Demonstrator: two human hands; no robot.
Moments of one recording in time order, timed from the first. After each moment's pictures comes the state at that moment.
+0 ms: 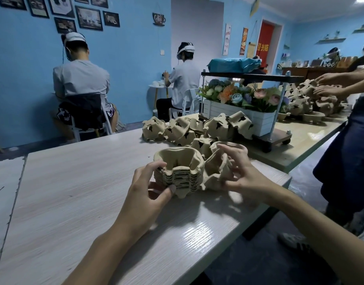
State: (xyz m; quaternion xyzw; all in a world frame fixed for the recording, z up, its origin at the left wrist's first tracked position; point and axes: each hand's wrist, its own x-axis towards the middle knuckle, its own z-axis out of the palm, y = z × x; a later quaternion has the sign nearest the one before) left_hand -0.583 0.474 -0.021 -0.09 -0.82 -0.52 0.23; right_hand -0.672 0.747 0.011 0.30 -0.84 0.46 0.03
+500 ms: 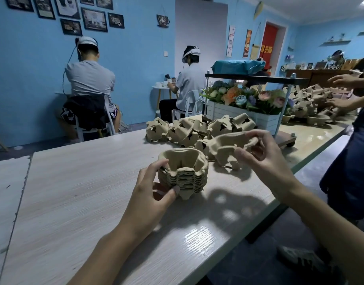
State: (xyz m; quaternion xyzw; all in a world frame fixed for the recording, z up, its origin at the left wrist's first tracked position) left_hand -0.582 0.474 -0.020 -0.10 -0.82 -0.52 0.24; right_hand -0.648 0.744 0.048 0.24 -0.75 0.59 0.16
